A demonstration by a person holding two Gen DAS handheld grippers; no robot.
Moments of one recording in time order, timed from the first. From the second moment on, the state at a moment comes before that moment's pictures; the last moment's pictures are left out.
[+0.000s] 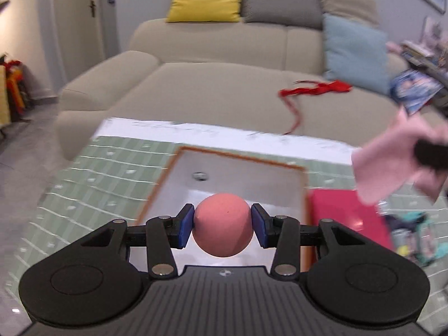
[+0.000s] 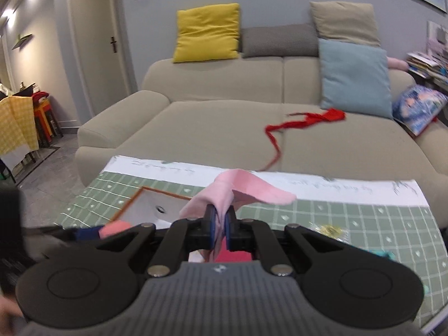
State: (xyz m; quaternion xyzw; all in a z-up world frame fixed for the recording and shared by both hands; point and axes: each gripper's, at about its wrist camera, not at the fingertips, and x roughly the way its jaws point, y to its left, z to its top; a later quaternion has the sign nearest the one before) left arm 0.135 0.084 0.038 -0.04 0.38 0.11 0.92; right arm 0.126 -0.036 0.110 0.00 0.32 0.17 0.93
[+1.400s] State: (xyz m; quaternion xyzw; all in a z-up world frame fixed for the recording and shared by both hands) left arm 0.132 0.166 0.007 -0.11 0.42 0.17 0.88; right arm 0.117 0.085 -0.040 -0.18 0.58 0.32 0.73
